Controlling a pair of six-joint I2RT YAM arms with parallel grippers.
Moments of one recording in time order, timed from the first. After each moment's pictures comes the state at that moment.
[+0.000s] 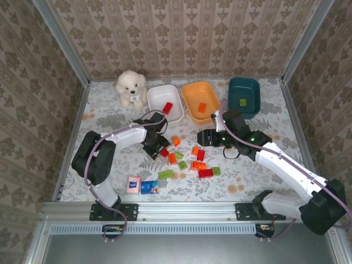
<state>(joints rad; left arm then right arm) -0.62 1.74 1.05 -0.70 0.16 -1.30 0.54 1.15 0.91 -0.50 -0.24 0.48</state>
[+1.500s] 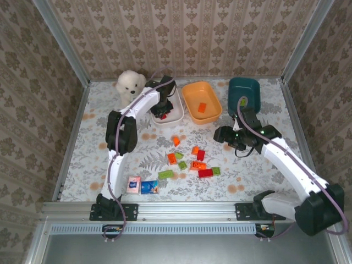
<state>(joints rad) -0.51 2.32 2.08 -1.12 -0.15 -0.87 0.32 1.19 0.96 -0.79 -0.22 0.70</state>
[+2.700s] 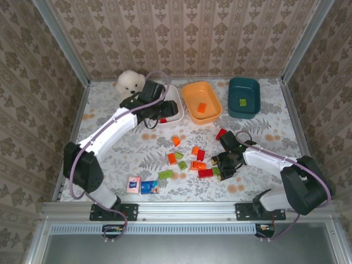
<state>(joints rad) -0.60 1.59 1.42 -0.66 0.11 -0.64 0.48 1.37 0.63 -0.59 -0.29 1.75</state>
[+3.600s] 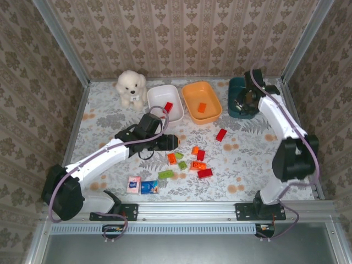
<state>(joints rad) -0.73 1.30 0.92 -0.50 0.23 -0.59 0.06 1.73 1.54 -0.85 0.05 0.82</state>
